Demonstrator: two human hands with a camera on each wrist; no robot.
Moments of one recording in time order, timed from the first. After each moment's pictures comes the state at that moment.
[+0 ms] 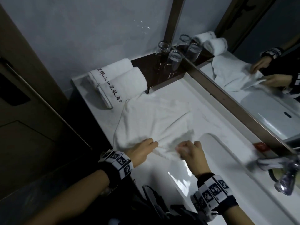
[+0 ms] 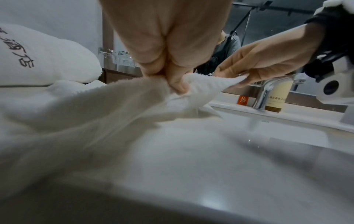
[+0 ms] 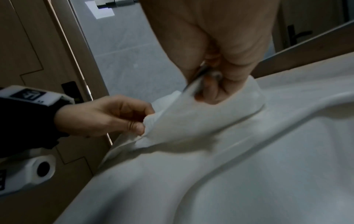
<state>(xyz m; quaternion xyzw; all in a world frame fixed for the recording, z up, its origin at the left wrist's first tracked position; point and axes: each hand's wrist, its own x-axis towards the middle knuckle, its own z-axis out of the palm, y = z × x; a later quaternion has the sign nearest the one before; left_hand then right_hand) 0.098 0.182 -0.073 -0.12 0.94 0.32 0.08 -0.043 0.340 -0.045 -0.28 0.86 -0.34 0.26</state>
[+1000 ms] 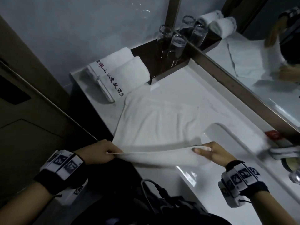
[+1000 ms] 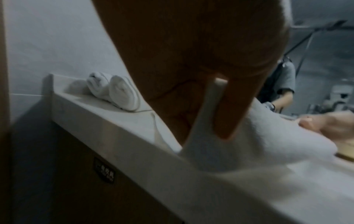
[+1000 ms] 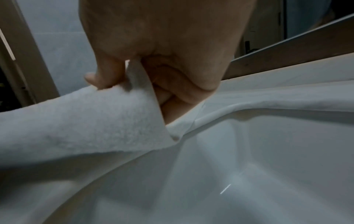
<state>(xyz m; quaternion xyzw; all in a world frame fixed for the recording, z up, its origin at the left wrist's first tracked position) 0.198 0.109 -0.050 -0.16 0.86 0.43 0.20 -0.096 0.376 -0.049 -0.27 0.78 -0.29 0.49</state>
